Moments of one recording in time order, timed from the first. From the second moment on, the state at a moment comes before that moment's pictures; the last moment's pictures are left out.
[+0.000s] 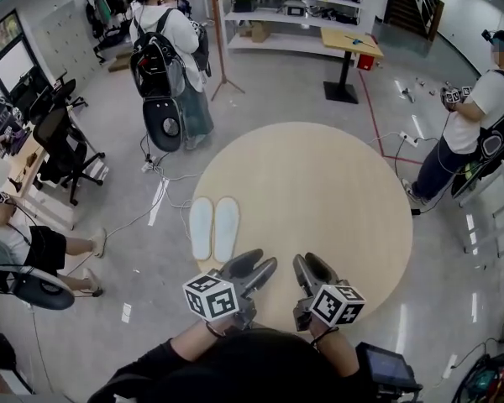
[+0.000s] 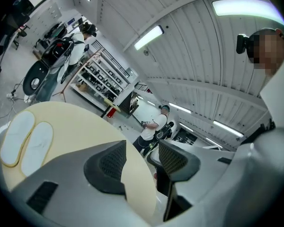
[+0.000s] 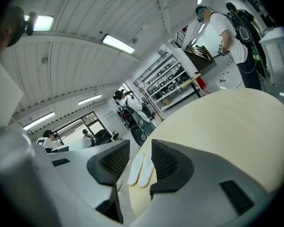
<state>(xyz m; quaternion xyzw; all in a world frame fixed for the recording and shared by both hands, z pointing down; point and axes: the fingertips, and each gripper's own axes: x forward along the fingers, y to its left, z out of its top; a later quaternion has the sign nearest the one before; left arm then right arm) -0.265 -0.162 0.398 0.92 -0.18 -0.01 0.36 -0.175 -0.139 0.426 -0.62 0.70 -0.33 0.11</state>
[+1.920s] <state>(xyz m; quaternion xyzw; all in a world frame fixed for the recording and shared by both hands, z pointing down) -0.224 -0.064 0.336 0.97 -0.09 -0.02 0.21 -0.186 -0.049 0.330 -0.65 0.76 -0.06 0.05</state>
